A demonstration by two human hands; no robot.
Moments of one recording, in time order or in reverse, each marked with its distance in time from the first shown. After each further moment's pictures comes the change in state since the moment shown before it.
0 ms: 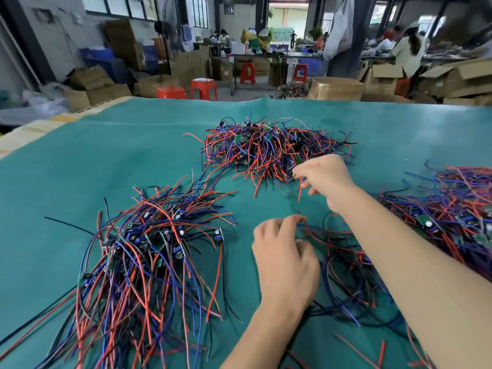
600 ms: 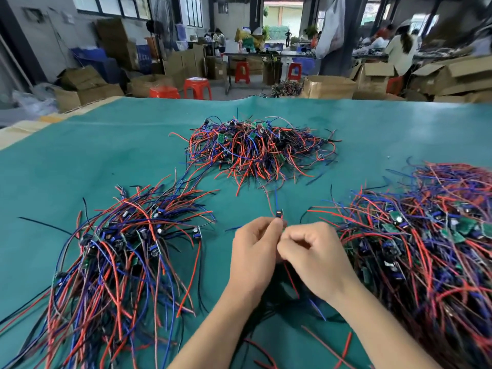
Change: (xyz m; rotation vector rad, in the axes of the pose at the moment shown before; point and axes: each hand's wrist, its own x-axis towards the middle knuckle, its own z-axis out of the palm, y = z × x) left_hand 0.008 0.009 -0.010 -0.536 -0.098 -0.235; right_hand -0.145 0.045 -0.028 0.004 -0.218 -0.461
